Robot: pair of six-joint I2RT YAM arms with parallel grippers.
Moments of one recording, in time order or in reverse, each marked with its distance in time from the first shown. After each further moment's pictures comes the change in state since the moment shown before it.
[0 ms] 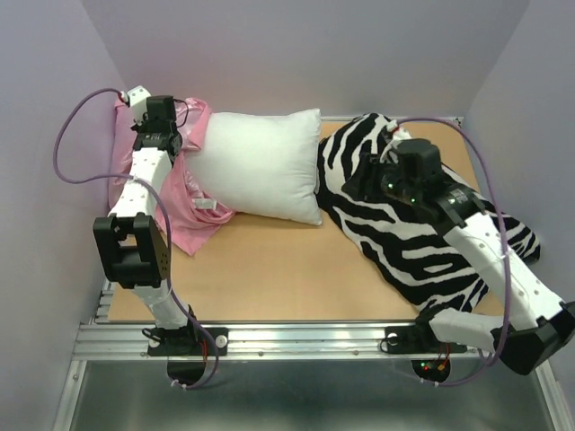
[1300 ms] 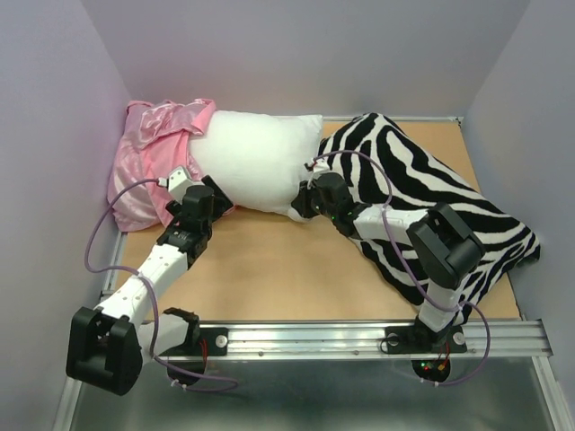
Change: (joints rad) left arm -0.345 -0.681 -0.940 0.302 0.131 -0.313; right arm 0.183 0.692 -0.364 1.041 0.030 -0.129
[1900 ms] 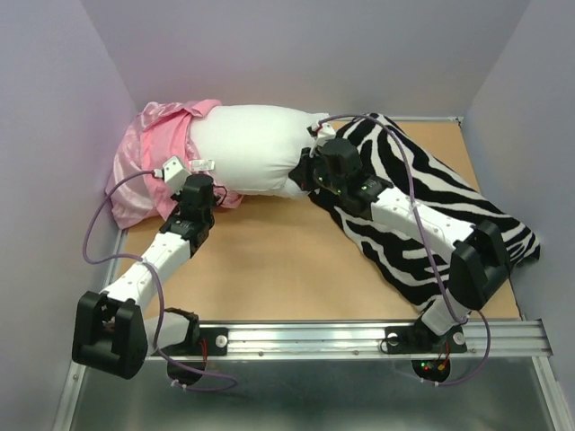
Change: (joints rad) left arm 0.016 0.121 0.054 0.097 -0.109 0.005; right arm 0.011 -0.192 0.236 -0.351 0.027 0.017
